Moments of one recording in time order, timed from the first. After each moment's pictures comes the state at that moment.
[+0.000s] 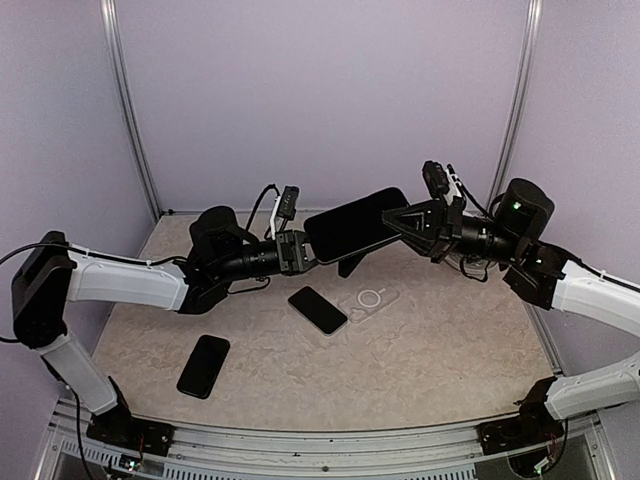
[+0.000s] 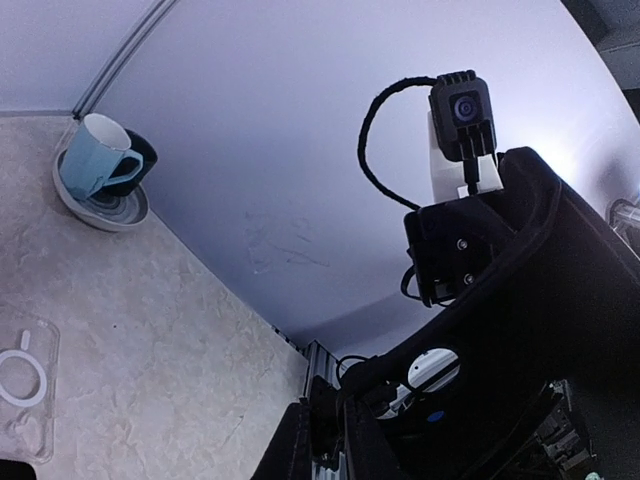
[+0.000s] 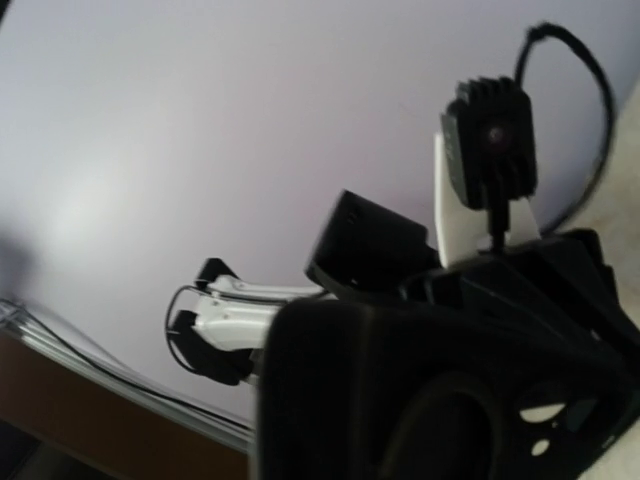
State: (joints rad) left arm -0.83 1.64 0.93 0.82 0.56 -0.85; right arm 0.71 1.10 0.86 0.45 -0.69 1.18
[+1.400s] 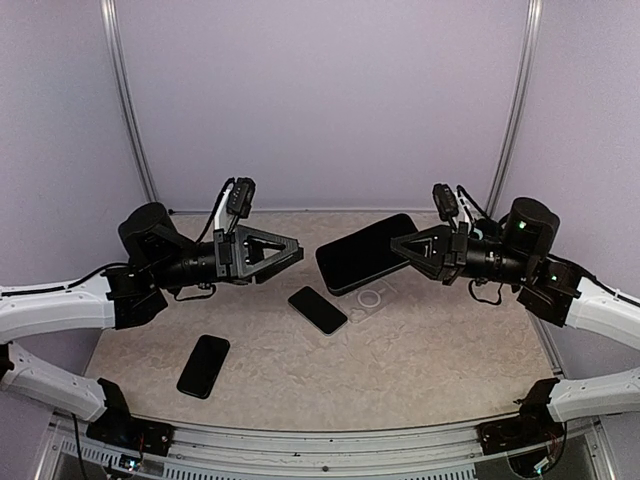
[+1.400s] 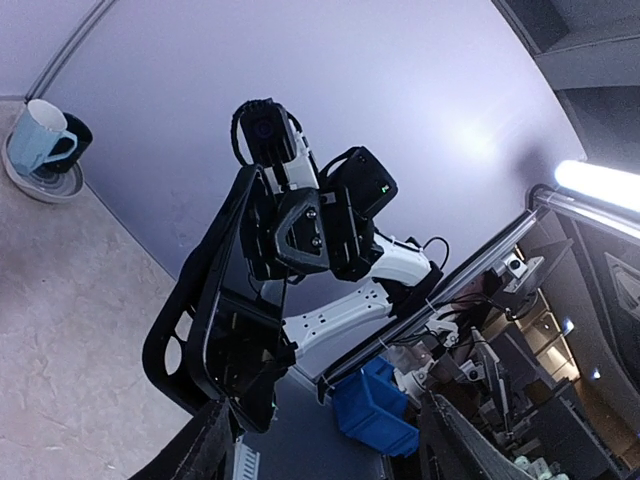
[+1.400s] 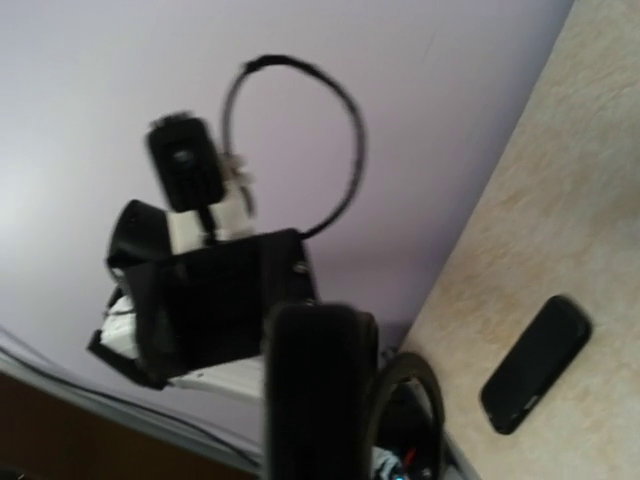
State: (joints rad) left arm -0.87 1.17 0.78 0.57 0.60 -0.93; right arm 0.72 0.97 0.76 0.23 -0.58 1.04
